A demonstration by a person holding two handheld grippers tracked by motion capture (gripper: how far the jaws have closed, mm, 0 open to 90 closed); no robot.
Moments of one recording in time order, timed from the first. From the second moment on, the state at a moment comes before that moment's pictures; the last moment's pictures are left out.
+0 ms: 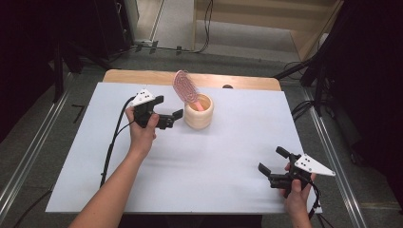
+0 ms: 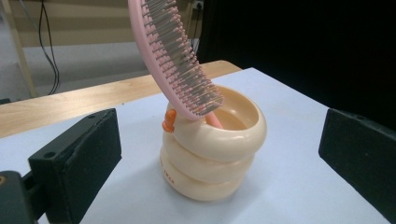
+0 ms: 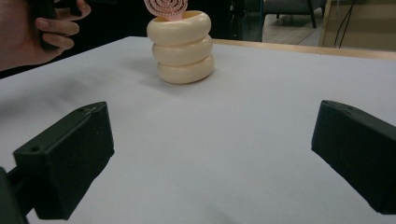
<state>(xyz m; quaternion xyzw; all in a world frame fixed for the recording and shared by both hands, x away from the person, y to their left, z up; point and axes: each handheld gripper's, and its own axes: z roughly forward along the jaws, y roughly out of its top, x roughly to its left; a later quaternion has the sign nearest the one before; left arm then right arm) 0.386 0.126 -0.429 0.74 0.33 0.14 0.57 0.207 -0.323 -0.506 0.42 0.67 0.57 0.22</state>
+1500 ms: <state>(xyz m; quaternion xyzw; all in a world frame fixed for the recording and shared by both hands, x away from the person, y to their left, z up) 0.306 0.186 -0.446 0.73 0.31 0.17 0.58 0.208 -0.320 -0.506 0.42 0.68 0.56 0.23</state>
